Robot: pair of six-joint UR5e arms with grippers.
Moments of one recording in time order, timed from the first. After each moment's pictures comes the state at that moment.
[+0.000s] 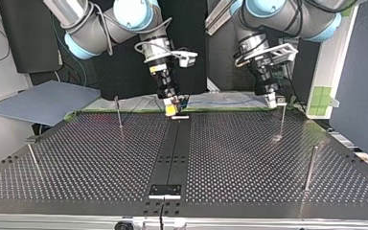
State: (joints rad) left arm -0.31 -1.49 -2.19 -2.23 -2.18 -1.86; right arm 2.40 -1.21 1.57 -0.52 1.71 1.75
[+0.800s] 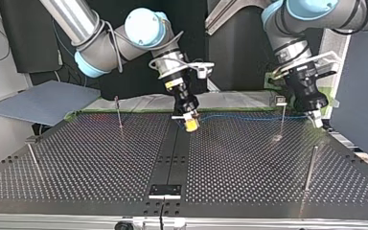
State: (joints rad) left arm -0.08 -1.31 -2.09 -2.46 -1.98 -1.93; right arm 2.43 -1.12 1.37 -0.45 1.61 1.75
